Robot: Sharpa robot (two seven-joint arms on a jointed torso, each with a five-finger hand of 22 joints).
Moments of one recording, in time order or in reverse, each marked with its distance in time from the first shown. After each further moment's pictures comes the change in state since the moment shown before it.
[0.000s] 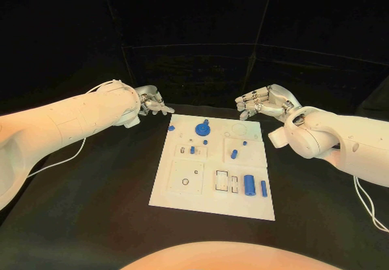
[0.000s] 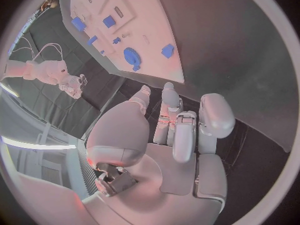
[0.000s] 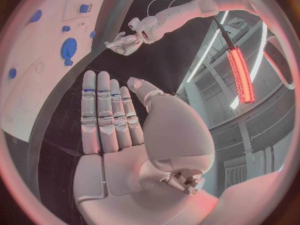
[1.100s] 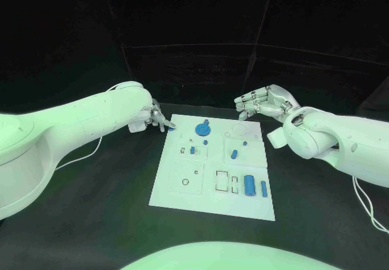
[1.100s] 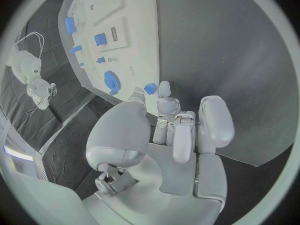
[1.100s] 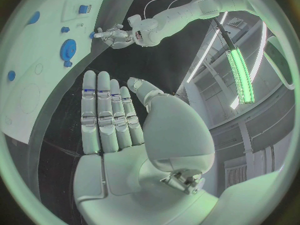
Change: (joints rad) left arm -0.005 0.114 0.000 -0.079 0.044 0.249 -0.403; left_hand 0.042 -0.006 -0.194 0.124 0.000 -0.050 -0.028 0.139 0.115 0.052 -0.021 0.094 0.144 -0.001 -0.015 0.012 0.000 -0.015 0.019 -0.019 0.048 0.076; right arm 0.000 0.008 0.000 -0.001 0.000 0.000 -0.001; right_hand 0.000 0.000 0.000 0.000 0.000 0.000 0.000 0.000 0.000 0.000 0.000 0.000 0.000 0.000 0.000 0.000 -0.001 0.000 0.000 0.000 0.000 -0.001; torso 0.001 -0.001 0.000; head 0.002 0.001
